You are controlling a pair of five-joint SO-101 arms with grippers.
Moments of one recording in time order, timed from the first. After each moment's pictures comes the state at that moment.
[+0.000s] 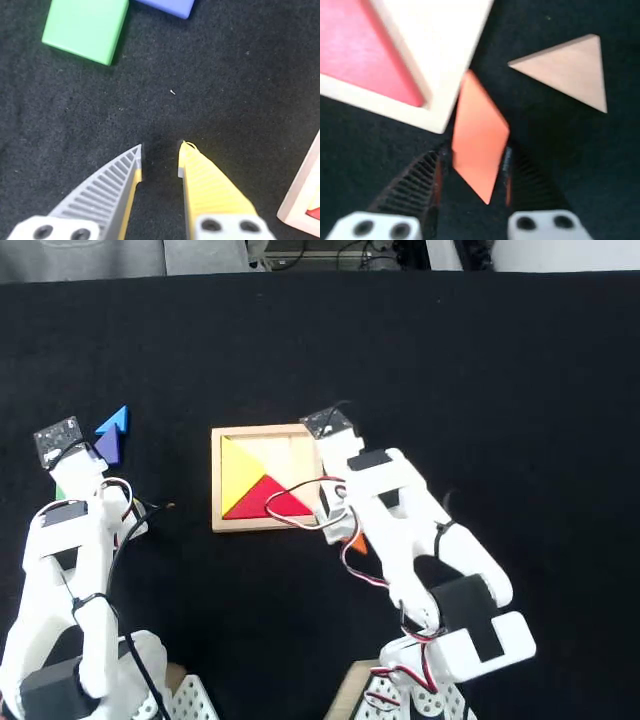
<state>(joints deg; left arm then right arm) -24.0 -24.0 60.9 39.7 7.6 -17.5 -0.7 40.7 56.6 4.4</state>
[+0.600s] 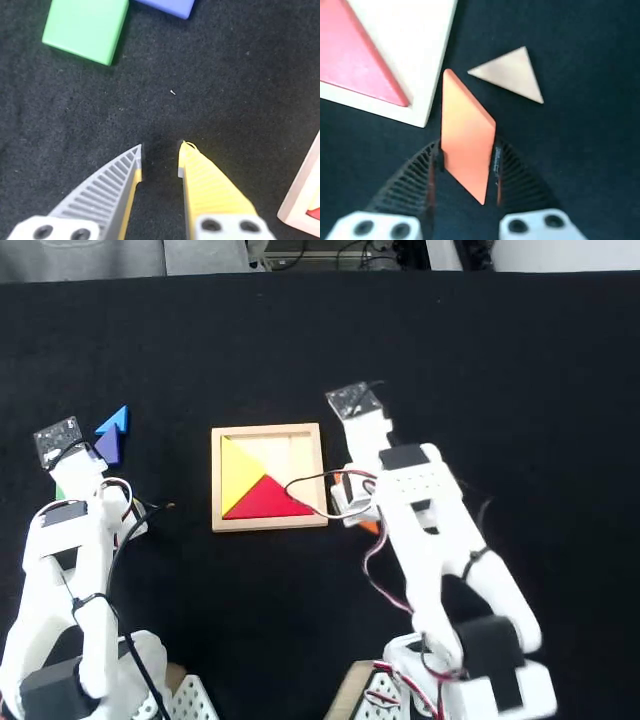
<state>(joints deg) -24.0 -24.0 60.9 39.7 7.6 -12.6 -14.5 40.7 60.4 6.8</state>
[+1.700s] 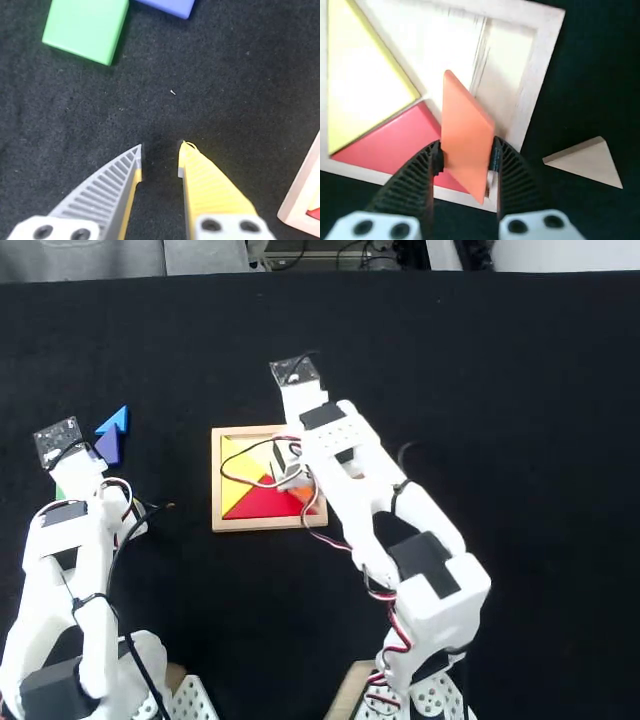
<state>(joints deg) -24.0 -24.0 60.9 39.7 7.6 -25.0 16.6 11.2 62.5 -10.5</state>
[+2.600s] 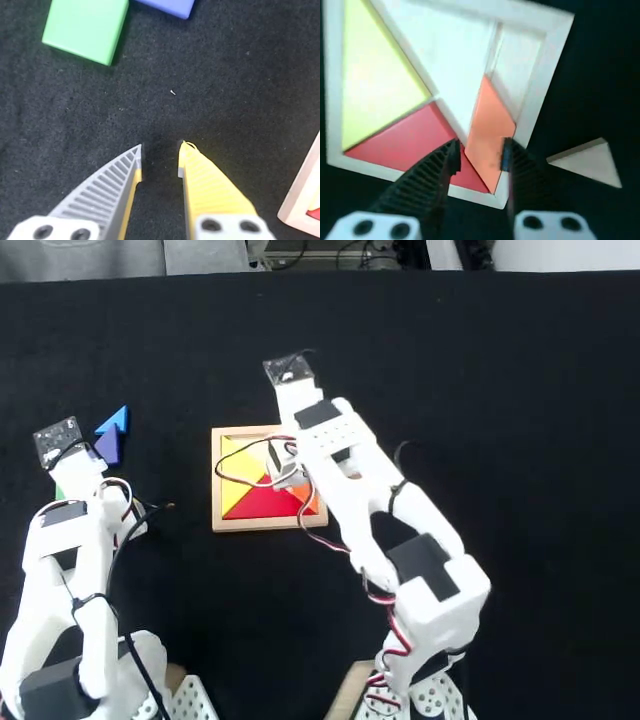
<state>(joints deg) -24.0 -24.0 60.9 39.7 7.6 -25.9 13.6 9.4 64.0 -8.5</state>
